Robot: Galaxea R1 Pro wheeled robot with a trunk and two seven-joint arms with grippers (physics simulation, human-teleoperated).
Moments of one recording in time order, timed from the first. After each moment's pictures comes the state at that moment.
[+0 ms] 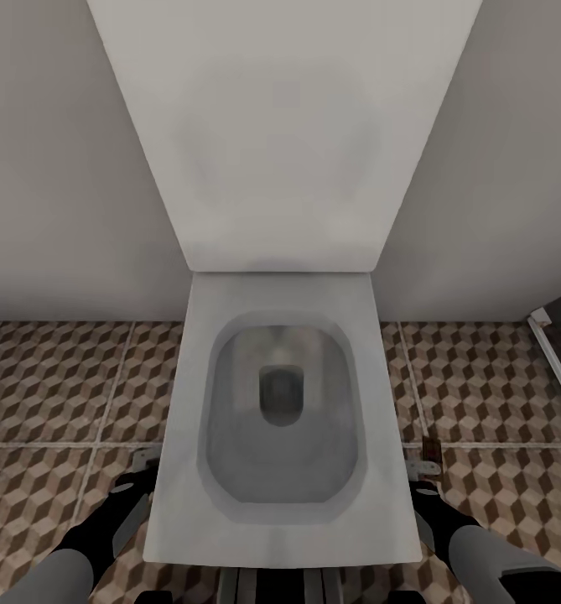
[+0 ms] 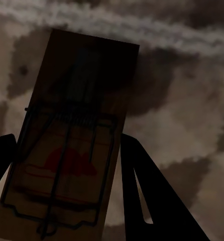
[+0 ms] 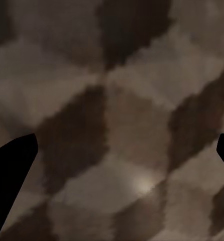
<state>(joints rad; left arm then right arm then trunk) -0.59 0.13 -0.15 -0.50 0.36 0.12 0.22 -0.73 -0.08 0.10 -0.13 -0.14 0.03 -0.15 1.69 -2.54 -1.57</state>
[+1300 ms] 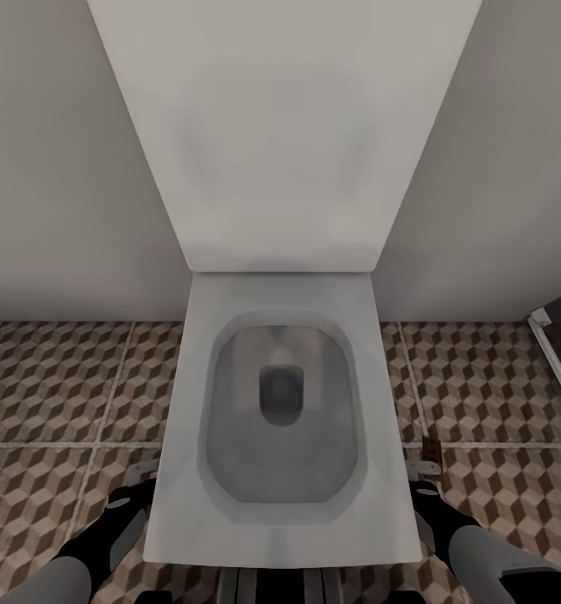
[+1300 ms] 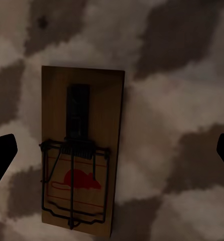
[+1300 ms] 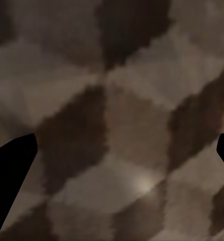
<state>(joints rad) -0.59 0.13 -0.16 -0.39 0.36 0.03 0.22 -0.73 -0.08 0.10 -0.13 -0.14 0.03 -0.14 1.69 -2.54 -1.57</state>
